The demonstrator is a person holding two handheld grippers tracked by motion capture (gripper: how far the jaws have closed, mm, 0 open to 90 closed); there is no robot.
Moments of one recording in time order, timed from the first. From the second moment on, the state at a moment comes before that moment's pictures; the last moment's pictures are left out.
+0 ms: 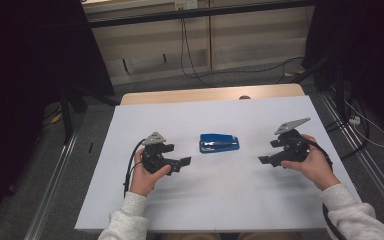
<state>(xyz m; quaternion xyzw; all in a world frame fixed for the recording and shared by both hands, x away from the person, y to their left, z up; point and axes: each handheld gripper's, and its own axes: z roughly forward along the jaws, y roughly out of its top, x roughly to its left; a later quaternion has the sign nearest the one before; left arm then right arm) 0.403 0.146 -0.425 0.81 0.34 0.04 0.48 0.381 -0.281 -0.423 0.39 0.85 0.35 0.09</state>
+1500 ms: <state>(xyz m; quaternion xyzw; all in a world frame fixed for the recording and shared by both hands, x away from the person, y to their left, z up) 0.353 0.218 -0.422 0.80 0.35 0.08 0.48 0.320 -0.295 -0.424 0.38 0.85 0.36 0.08</state>
